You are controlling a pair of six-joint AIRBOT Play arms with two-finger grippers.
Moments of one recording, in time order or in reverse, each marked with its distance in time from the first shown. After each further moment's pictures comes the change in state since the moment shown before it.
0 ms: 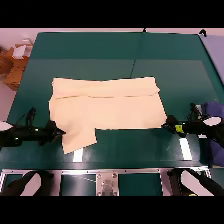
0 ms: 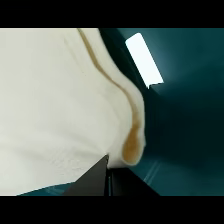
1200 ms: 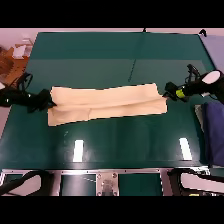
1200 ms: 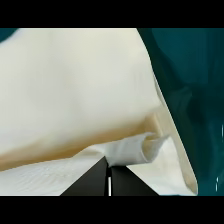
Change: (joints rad) left arm -0.136 -0.352 0.635 0.191 -0.022 -0.179; right arm 0.207 -0.383 0.728 -0.204 0.151 0.193
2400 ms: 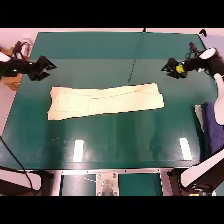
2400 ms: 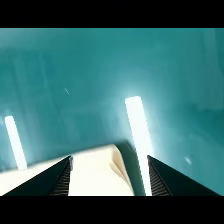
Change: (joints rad) left arm 0.008 -0.402 0.524 -0.096 0.194 0.002; right arm -0.098 -0.488 0.667 0.085 0.137 -0.067
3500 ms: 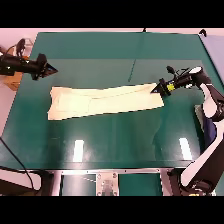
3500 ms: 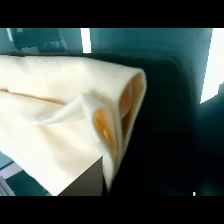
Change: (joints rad) left arm -0.017 0.000 0.037 -0.168 -0.224 0.113; right arm -0.009 -0.246 0.006 0.240 0.315 -0.327
